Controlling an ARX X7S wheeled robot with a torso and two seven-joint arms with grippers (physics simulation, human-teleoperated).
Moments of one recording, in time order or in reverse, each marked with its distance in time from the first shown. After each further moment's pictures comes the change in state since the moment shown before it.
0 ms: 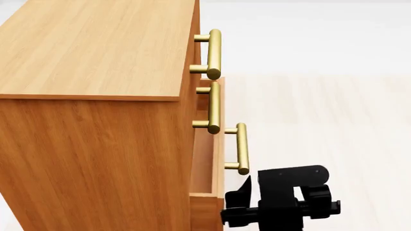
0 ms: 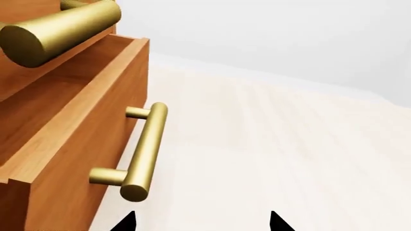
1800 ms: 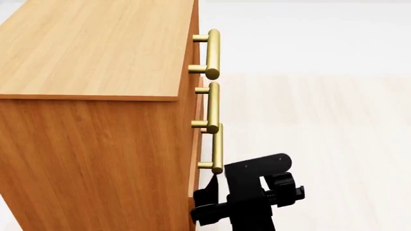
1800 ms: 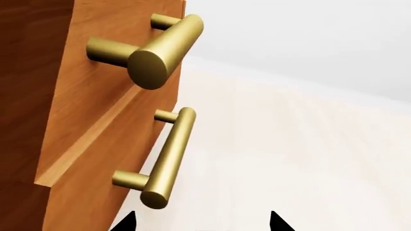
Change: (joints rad) left arm 0.023 -0.005 -0.014 0.005 -0.072 0.109 0.008; right arm 0.084 -0.012 -0.148 0.102 0.077 -0.037 -0.021
